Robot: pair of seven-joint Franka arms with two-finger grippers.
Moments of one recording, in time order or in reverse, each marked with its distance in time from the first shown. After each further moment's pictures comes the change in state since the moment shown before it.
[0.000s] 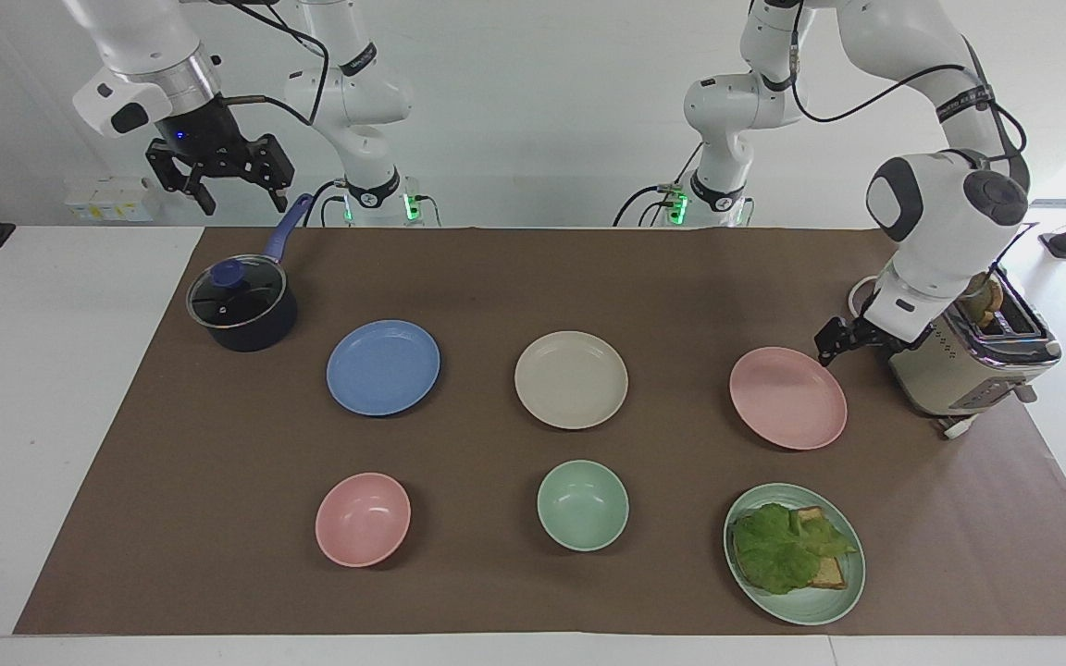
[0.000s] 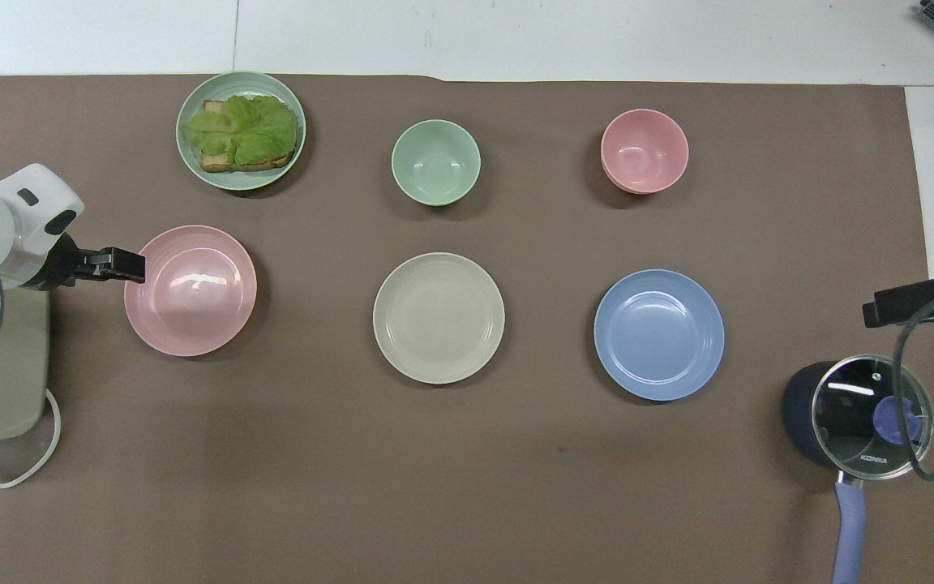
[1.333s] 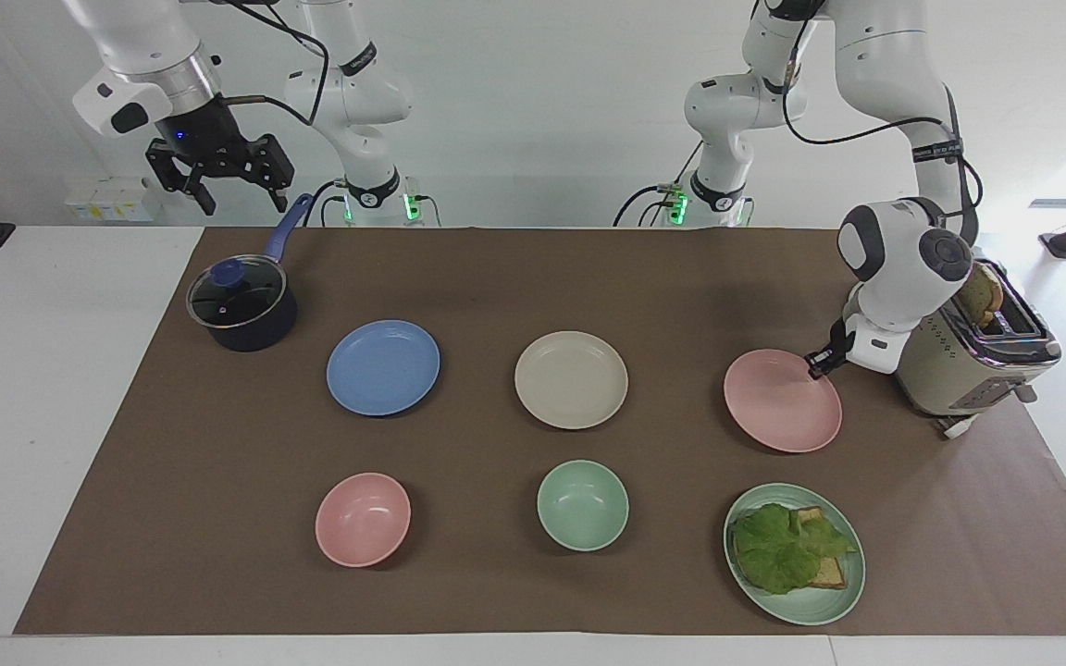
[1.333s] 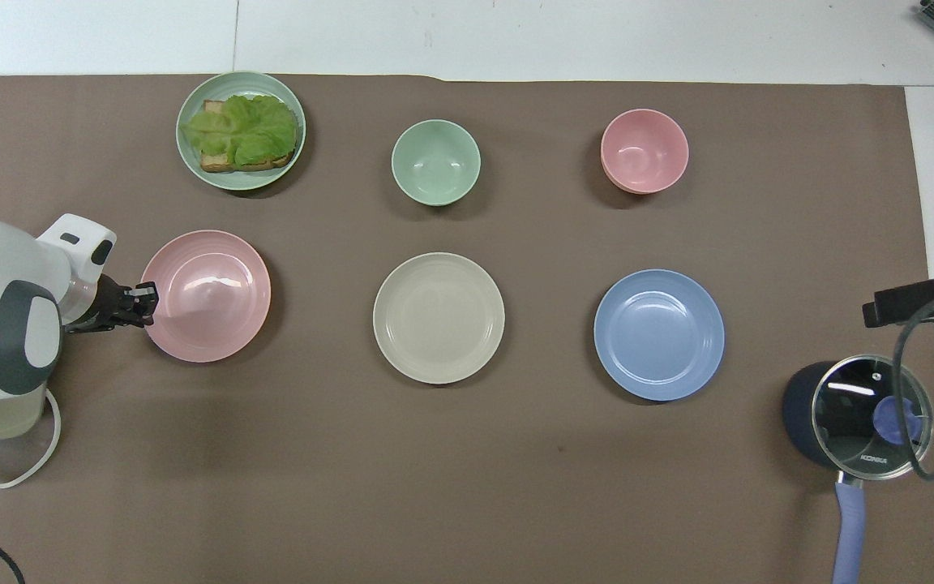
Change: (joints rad) left arm 0.030 0.036 -0.031 -0.147 -0.010 0.108 -0.304; right arm 0.000 0.000 0.000 0.000 0.000 0.000 0.000
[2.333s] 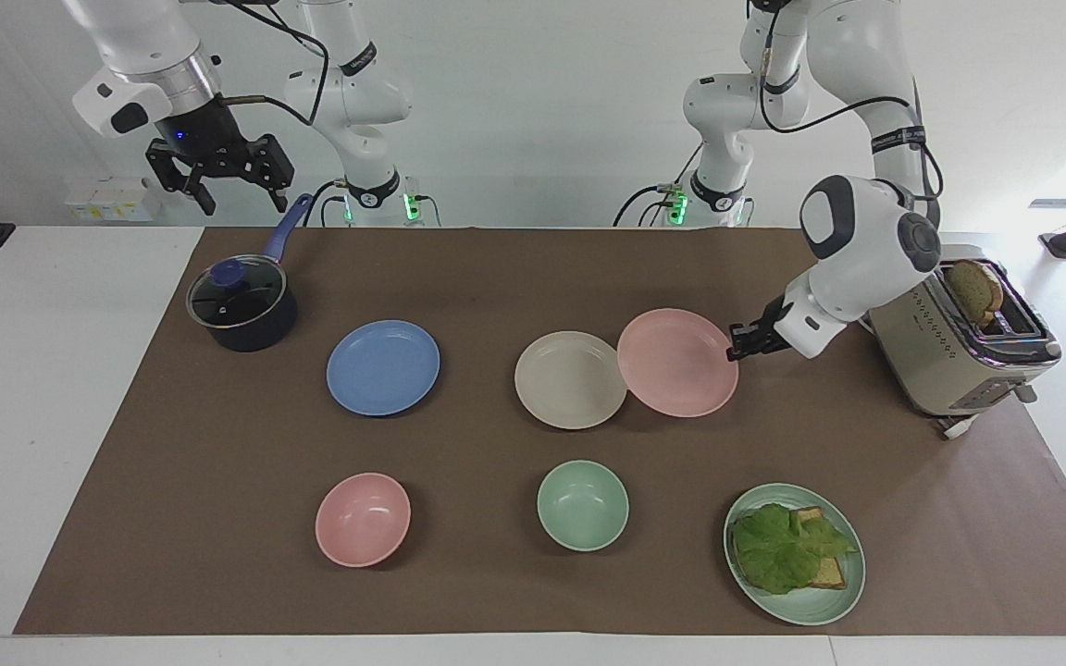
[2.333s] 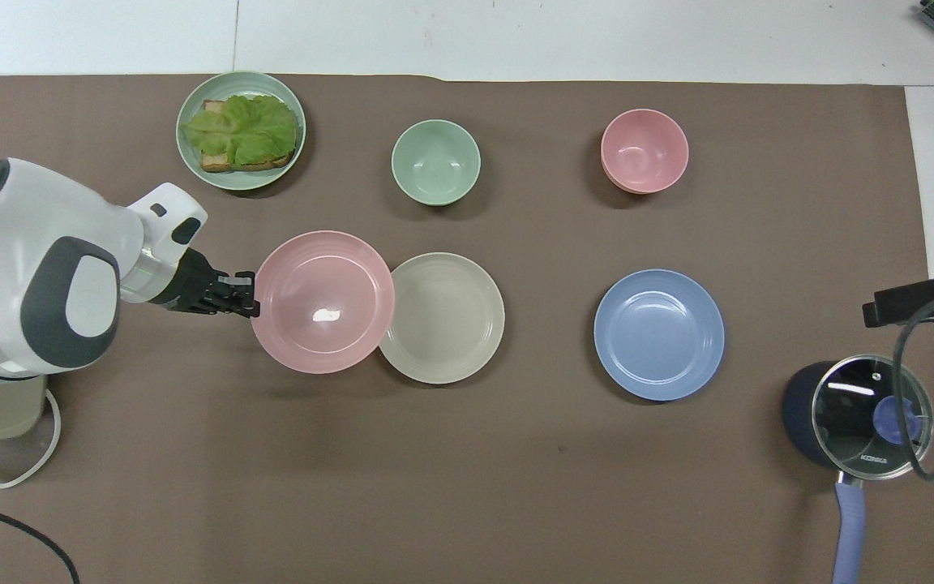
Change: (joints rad) left arm -0.183 -0.018 -0.078 0.143 -0.341 -0.218 0.176; right arm 0.000 0.000 0.000 0.000 0.000 0.000 0.000
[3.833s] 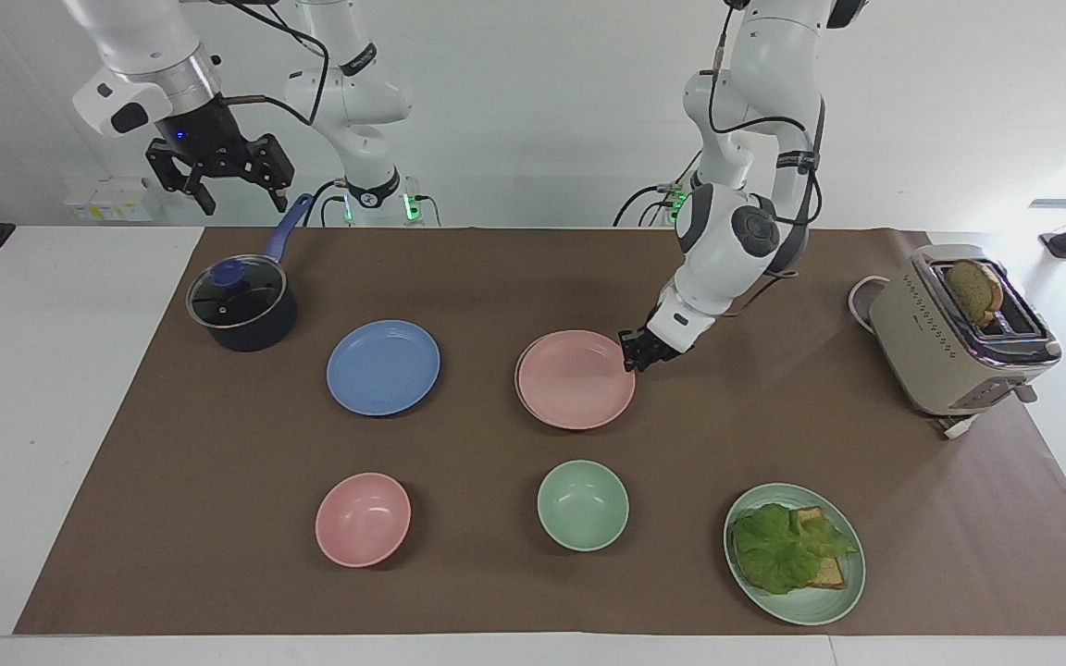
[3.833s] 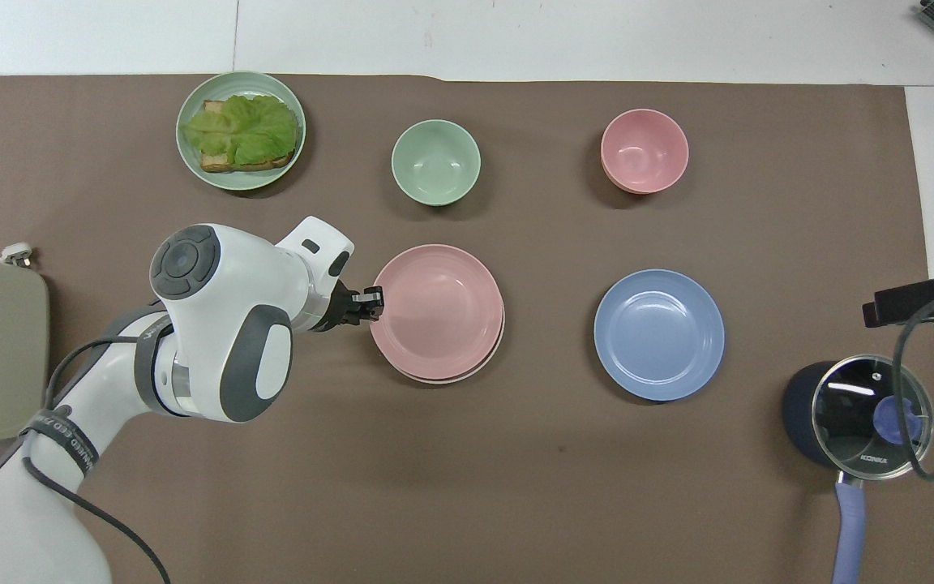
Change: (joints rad) left arm -0.245 0.041 0.020 -0.093 -0.005 0.325 -0.225; right arm 0.000 0.000 0.000 0.000 0.000 0.000 0.000
